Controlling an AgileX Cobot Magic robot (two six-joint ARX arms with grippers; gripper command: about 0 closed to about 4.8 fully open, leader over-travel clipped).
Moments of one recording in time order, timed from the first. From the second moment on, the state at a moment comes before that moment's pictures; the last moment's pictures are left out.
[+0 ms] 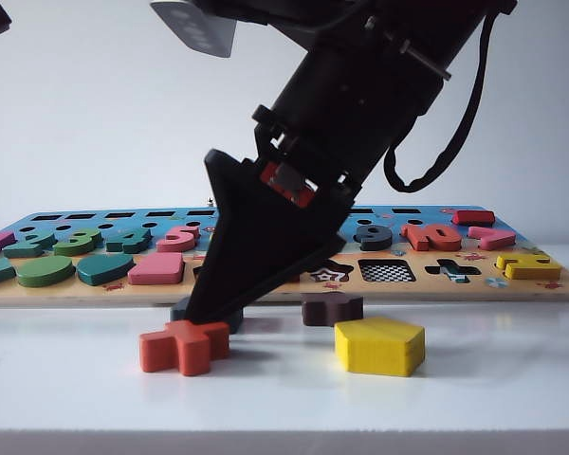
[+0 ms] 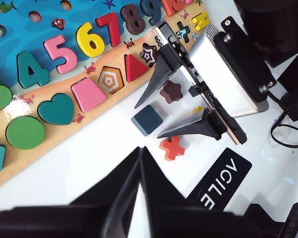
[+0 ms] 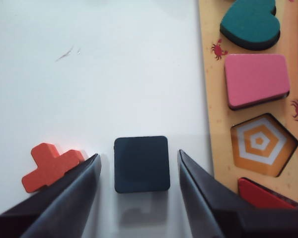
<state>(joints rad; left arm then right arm) -0.35 0.72 0.84 -0.94 0.59 0.03 0.92 1.56 0.93 -0.33 -0.28 -0.55</state>
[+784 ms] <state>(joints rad) -0.35 0.72 0.84 -0.94 0.59 0.03 0.92 1.56 0.93 -0.33 -0.28 -0.55</state>
